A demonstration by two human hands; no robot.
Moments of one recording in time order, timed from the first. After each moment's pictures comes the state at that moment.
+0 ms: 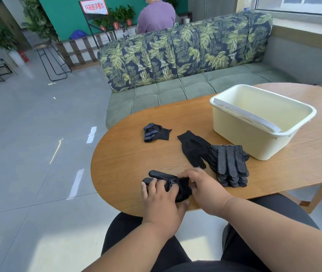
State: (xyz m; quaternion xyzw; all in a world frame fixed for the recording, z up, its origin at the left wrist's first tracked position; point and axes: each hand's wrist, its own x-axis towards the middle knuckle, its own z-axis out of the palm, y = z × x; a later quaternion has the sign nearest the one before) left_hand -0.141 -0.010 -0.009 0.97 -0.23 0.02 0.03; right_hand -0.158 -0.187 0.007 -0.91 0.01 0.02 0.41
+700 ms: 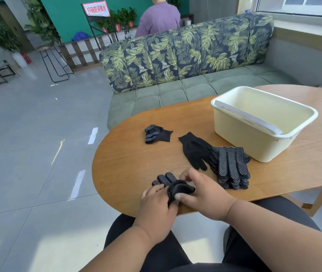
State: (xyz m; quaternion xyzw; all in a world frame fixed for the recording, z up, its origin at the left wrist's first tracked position) left_hand -0.135 0.011 0.010 0.94 -0.26 -0.03 0.20; right_hand -0.161 -0.188 0.011 -0.91 -0.08 -0.04 0.40
